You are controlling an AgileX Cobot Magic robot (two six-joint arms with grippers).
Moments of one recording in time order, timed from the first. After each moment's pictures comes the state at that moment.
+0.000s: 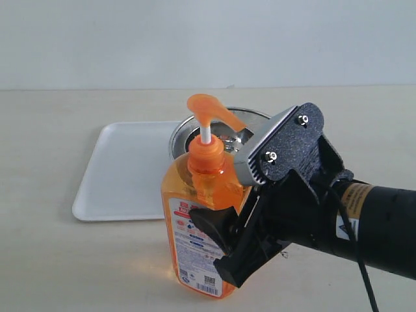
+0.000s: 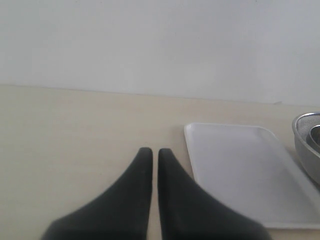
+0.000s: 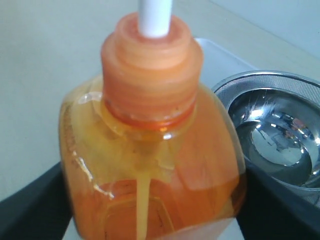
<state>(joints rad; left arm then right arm) 0.02 0.00 0.00 0.02 0.20 -0.08 0.88 1.27 -0.47 -0.01 -0.28 -0.05</state>
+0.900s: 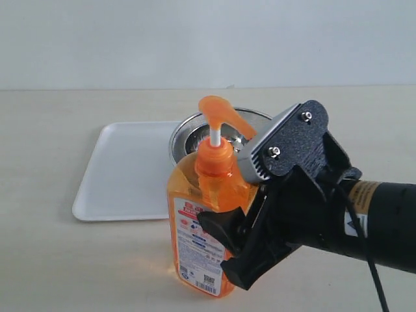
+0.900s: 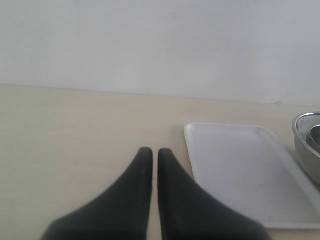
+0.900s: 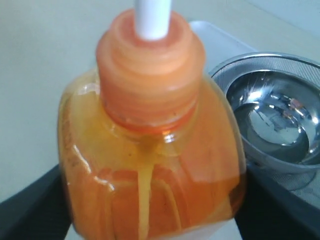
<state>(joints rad) 0.02 0.00 0.00 0.02 0.20 -0.08 0.88 1.22 -0.48 0.02 -0.13 -0.07</state>
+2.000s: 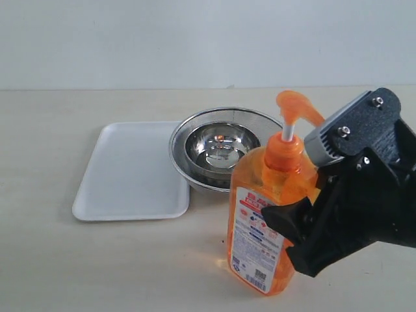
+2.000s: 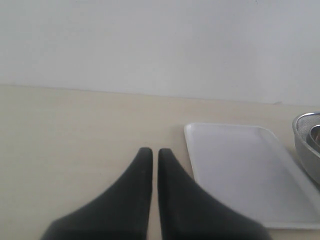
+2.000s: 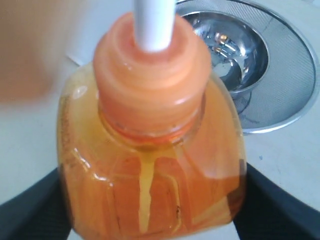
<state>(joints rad) 0.02 0.00 0.00 0.02 0.20 -0.08 0.73 1.02 -0.47 -0.01 0.16 -0.05</state>
